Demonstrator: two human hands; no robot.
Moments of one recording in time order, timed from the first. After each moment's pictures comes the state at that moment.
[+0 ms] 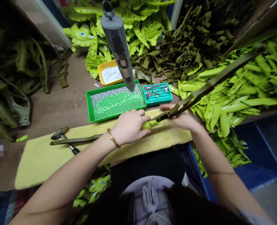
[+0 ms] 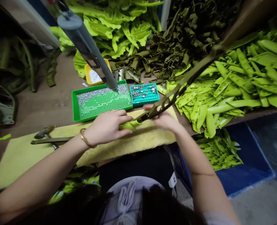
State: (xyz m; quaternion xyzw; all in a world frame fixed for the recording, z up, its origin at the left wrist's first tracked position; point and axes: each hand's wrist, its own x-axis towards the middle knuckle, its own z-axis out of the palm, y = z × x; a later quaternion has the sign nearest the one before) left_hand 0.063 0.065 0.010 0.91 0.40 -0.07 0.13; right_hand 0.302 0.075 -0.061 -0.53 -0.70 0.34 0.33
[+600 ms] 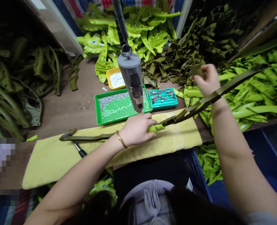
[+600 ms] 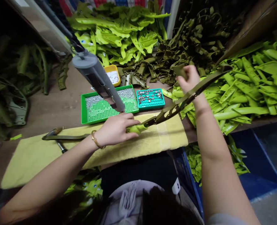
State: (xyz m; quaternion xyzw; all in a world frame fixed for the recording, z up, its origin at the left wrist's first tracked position) left_hand 0.057 0.074 0.004 0.89 0.40 -0.05 0.19; right_hand 0.379 0.179 -0.019 -0.63 -0.65 0.15 0.40
